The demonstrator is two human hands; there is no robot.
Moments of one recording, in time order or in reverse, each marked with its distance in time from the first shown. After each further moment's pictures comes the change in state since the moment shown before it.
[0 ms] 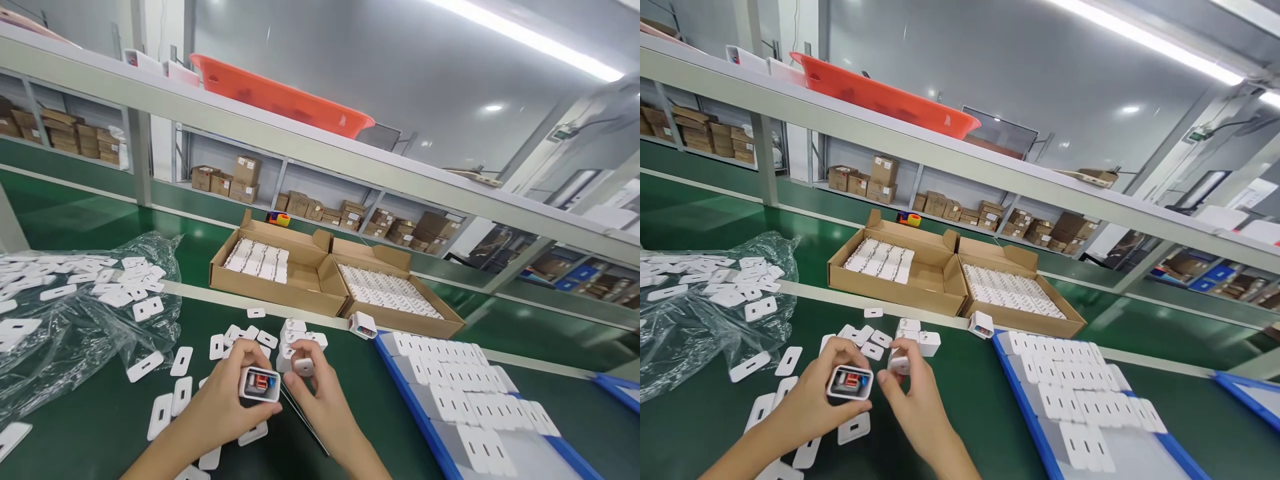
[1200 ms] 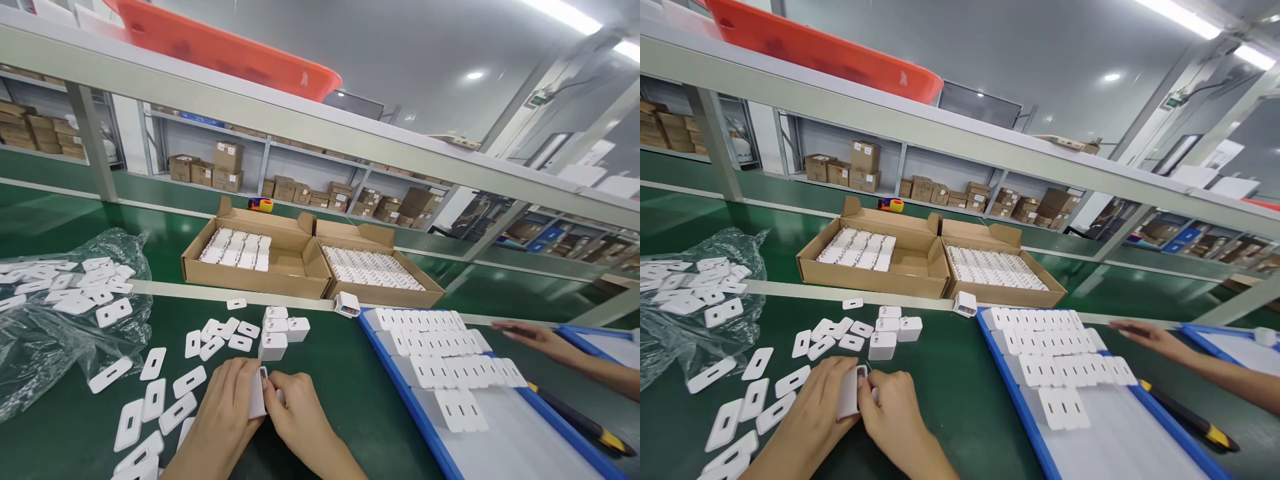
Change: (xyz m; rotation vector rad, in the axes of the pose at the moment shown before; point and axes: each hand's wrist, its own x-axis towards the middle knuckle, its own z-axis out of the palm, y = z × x) left_hand -0.012 -0.036 0.056 0.753 0.203 0.410; right_hand -0.022 0.026 0.018 -0.095 -0.062 0.047
